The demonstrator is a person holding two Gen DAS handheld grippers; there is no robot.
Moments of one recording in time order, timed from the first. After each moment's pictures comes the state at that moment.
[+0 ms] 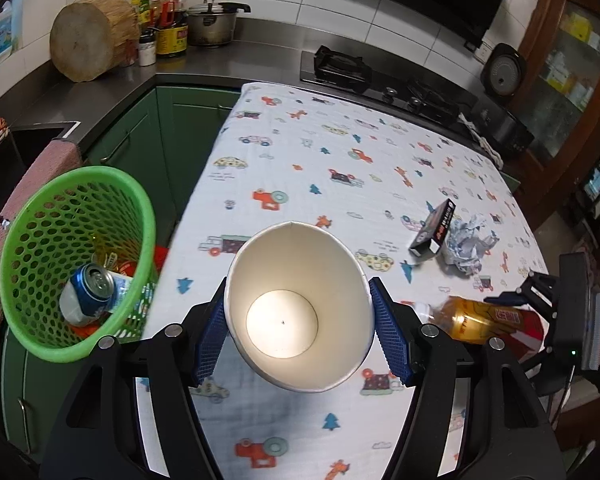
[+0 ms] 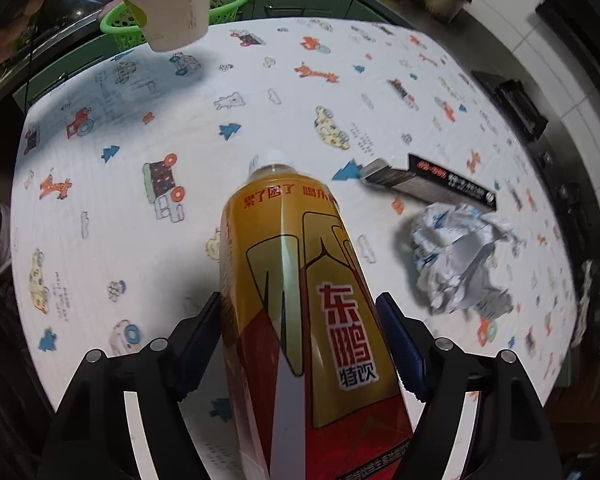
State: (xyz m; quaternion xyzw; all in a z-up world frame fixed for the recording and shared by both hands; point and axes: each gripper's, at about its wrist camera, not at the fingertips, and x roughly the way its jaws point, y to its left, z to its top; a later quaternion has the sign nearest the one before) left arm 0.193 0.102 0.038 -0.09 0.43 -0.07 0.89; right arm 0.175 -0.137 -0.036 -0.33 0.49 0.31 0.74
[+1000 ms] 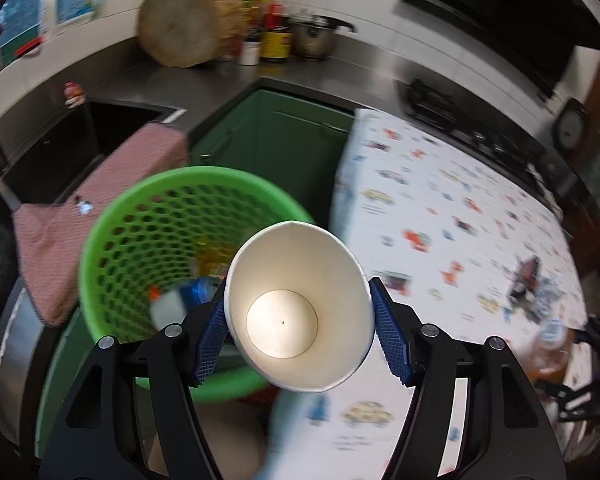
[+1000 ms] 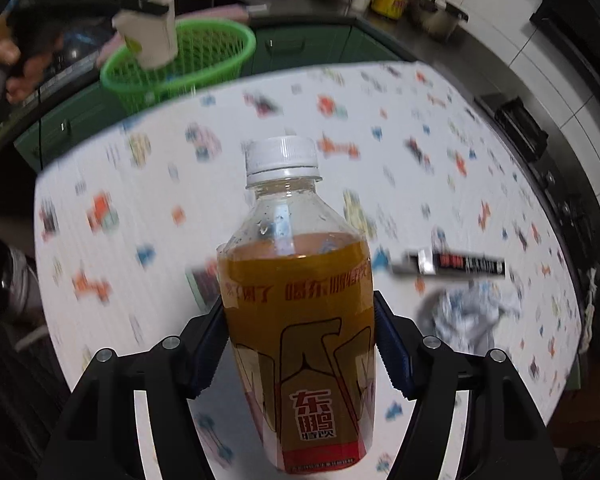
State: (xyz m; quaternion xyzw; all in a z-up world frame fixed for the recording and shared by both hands) left arm 0.201 0.254 0.031 -0.13 0.42 0.06 0.90; right arm 0.181 -0.067 0.008 -0.30 0.45 0.32 0.78
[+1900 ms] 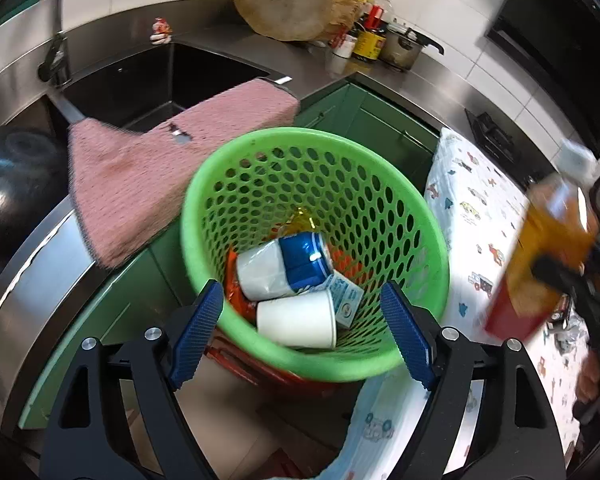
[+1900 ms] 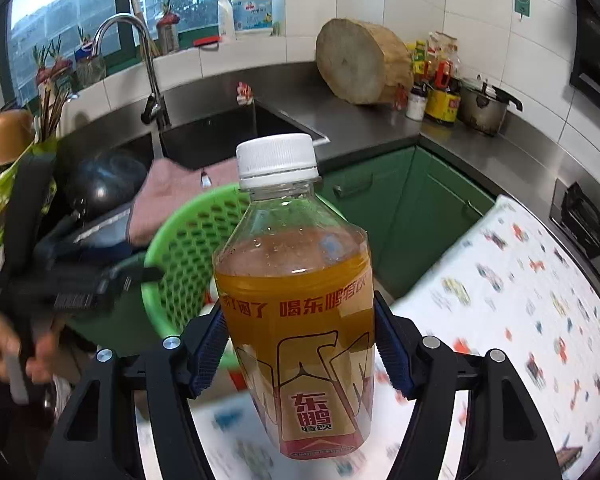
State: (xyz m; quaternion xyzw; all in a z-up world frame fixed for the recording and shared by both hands) left arm 0.141 0.352 -0.017 -0.22 0.41 0.13 0.88; right arm 0.239 0.168 0.058 -0.17 0.35 0.42 0.82
